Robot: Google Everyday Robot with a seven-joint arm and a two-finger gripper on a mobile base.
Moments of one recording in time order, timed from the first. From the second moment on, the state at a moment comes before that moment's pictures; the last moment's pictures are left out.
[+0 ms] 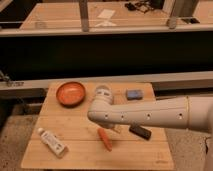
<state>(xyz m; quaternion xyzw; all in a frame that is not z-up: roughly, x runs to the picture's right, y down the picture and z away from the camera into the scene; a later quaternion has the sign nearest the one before) 0.022 0.196 0.745 -0.25 -0.10 -0.53 0.80</state>
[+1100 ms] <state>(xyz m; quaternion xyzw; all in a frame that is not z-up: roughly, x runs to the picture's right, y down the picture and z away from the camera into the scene) 0.010 0.202 0.758 -0.25 -0.13 -0.60 0.75</state>
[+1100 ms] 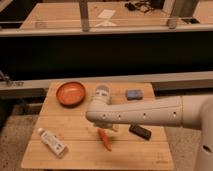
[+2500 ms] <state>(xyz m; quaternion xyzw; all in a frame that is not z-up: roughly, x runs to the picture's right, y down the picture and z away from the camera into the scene) -0.010 0.233 0.790 -0.27 -0.16 -0.67 0.68</state>
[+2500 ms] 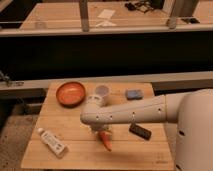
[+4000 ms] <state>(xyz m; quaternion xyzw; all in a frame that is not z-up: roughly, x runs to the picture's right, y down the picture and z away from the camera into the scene) -0.035 0.259 0.774 -0.26 -0.18 -0.67 0.67</state>
